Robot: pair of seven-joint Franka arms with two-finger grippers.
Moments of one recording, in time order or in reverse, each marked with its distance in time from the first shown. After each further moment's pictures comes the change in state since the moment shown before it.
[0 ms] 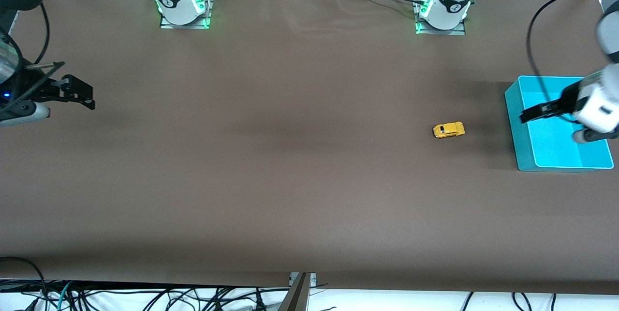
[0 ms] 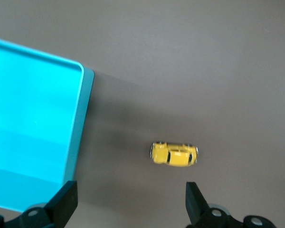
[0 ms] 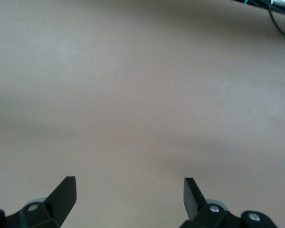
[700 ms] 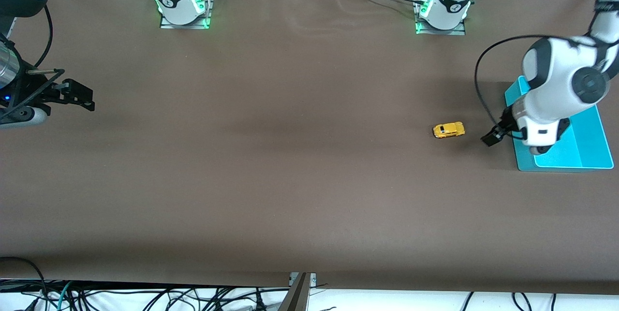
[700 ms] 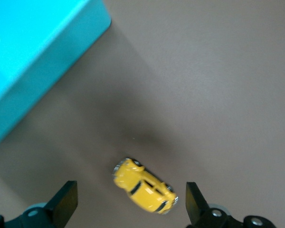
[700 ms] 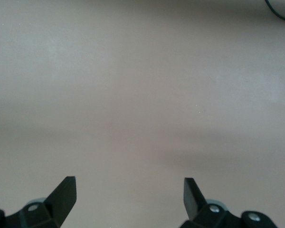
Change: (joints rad) left arm -0.011 0.133 -0.080 -0.187 0.048 0.305 -0.715; right arm 0.004 0.002 -0.028 -0.013 -0.001 0.000 0.023
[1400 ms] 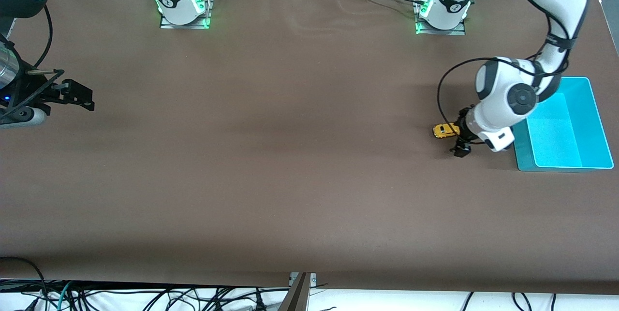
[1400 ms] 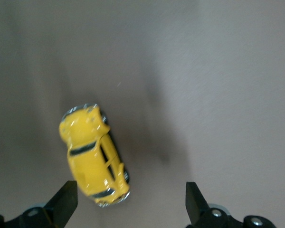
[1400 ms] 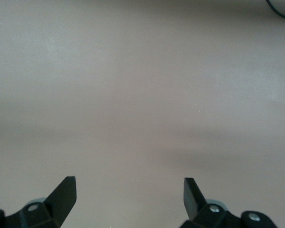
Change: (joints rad) left arm -0.085 0.100 -0.030 -0.117 0.000 0.244 -0.610; right arm 0.000 0.000 -0.002 -0.001 0.000 -0.005 0.001
